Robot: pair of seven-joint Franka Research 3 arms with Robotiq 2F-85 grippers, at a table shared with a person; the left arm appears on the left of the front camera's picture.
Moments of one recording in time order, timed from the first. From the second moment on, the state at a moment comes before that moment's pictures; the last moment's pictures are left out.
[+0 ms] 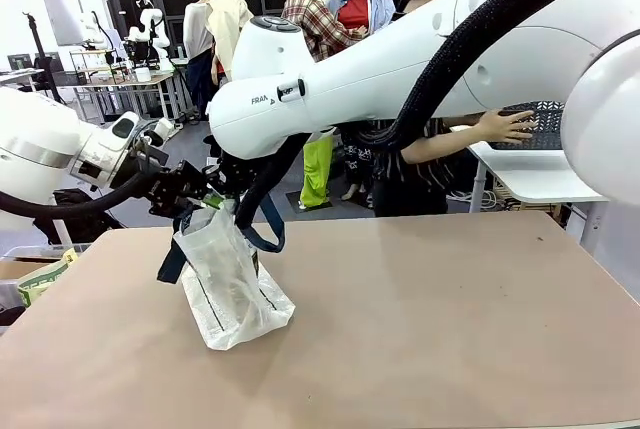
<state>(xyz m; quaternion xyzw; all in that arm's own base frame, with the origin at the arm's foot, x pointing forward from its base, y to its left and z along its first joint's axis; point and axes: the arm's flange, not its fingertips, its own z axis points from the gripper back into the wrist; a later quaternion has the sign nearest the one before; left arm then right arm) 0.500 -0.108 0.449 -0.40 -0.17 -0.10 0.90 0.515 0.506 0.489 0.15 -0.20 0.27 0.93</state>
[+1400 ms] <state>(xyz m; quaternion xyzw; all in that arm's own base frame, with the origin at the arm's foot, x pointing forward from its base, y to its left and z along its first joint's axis) 0.513 -0.091 0.436 -0.47 -0.16 -0.01 0.87 0.511 0.507 0.498 0.17 -0.21 0.33 0.91</state>
